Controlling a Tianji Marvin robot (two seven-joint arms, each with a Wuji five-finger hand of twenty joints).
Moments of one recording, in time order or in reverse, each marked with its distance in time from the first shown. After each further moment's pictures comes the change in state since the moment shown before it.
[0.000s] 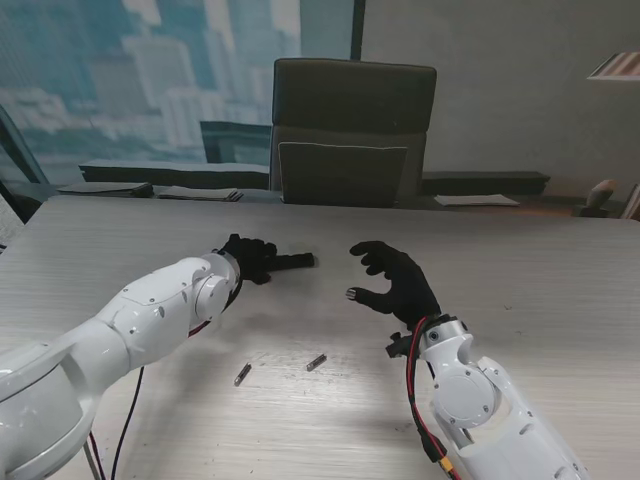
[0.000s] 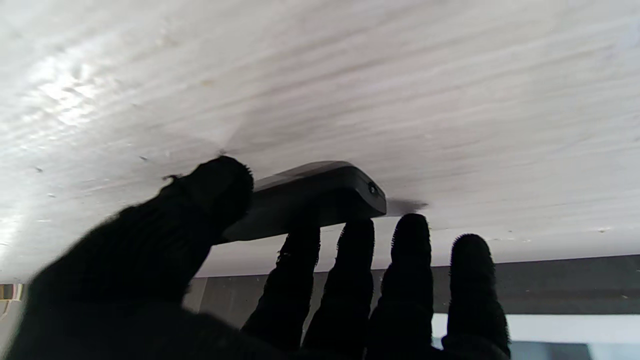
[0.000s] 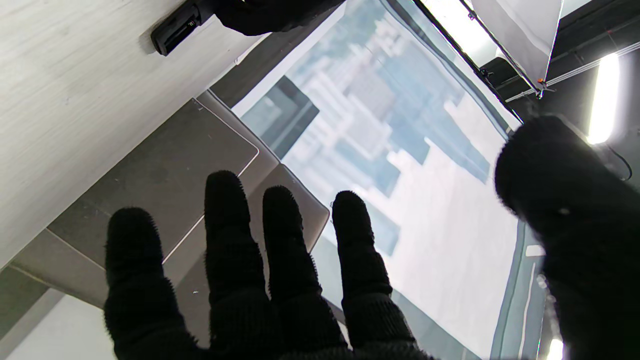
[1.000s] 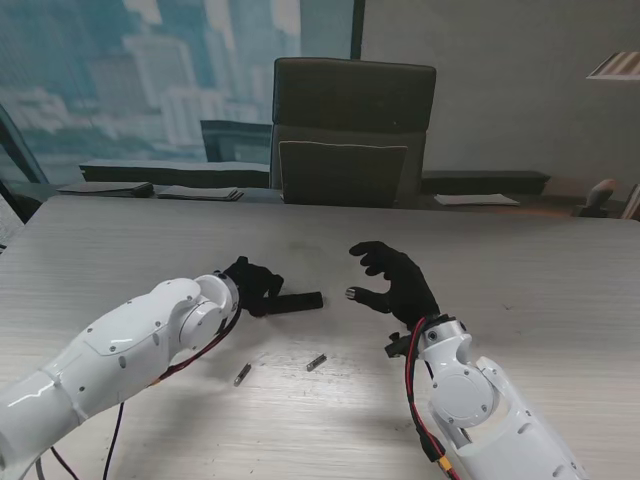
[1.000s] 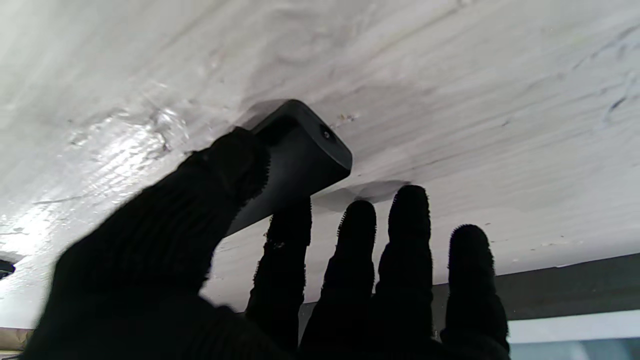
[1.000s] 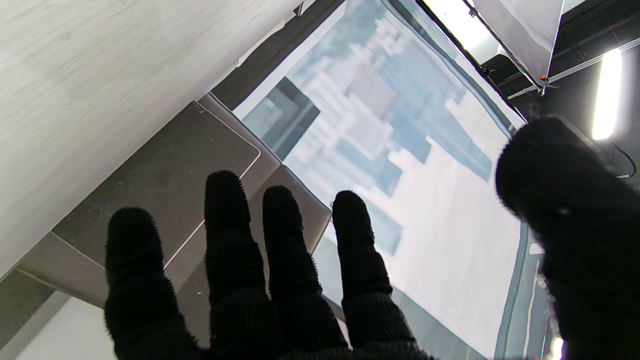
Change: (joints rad) left arm 0.241 0.233 -0.231 -0.573 0.289 0.045 -0.283; right arm 0.005 -0.003 -0.005 0.009 0.009 0.001 -0.004; left_hand 0.124 -0.117 -0.073 -0.020 0.098 -0.104 0.506 -0.007 0.135 0.002 -0.014 -0.006 0.182 -0.013 0.057 0.025 0.061 -0.005 0.035 0.000; right_hand 0.000 0.012 -0.009 0.000 0.001 0.000 0.000 -0.001 0.002 0.000 0.000 0.000 0.000 0.000 0.000 0.000 0.000 0.000 0.000 0.000
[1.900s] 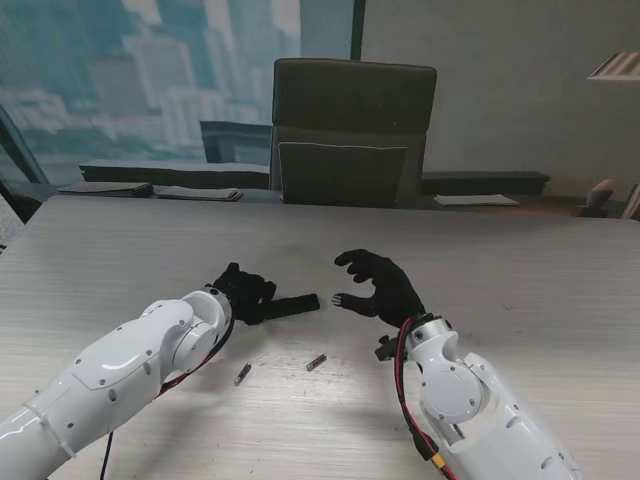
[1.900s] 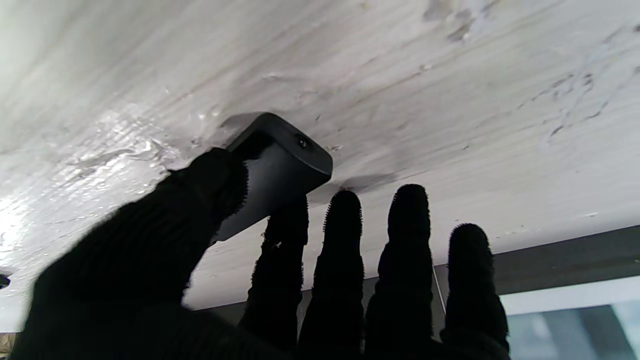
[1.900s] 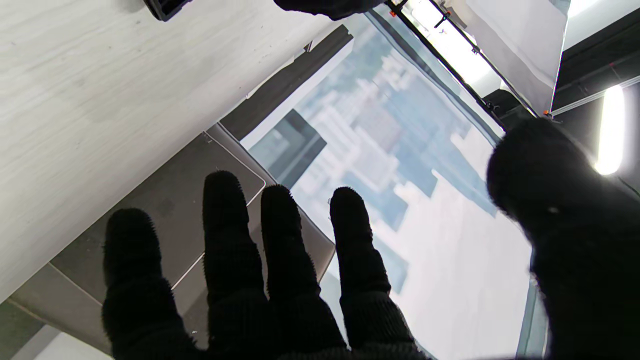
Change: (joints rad) left arm 0.149 0.020 -0.135 -0.103 0.156 0.042 0.032; right arm 0.046 0.005 -0.062 0.033 -0.018 0.042 0.038; left_hand -0.106 0.107 0.001 0.002 0.000 -0.022 -0.082 0.050 0.022 -0.107 0.093 0.045 0.005 -0.001 0.009 0.012 0.001 -0.001 0.010 0.000; right_hand 0.023 0.012 -0.011 0.007 0.036 0.001 -0.003 0.000 0.011 0.001 0.004 0.000 0.001 0.000 0.001 0.000 0.000 0.000 -0.007 0.008
